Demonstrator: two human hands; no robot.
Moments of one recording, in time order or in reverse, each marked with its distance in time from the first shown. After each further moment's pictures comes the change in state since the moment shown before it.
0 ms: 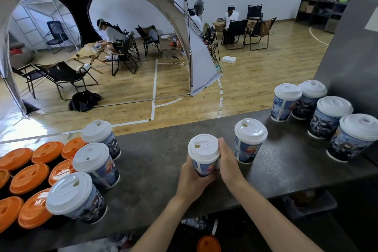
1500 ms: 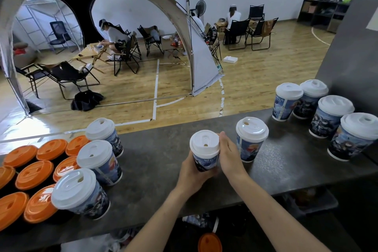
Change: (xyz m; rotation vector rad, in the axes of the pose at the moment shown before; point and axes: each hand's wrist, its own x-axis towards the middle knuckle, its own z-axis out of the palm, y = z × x) left_hand 0.006 0.005 -0.008 0.013 -0.026 -0.154; right_hand -0.003 -0.019 0.003 -0.038 0.095 -0.028
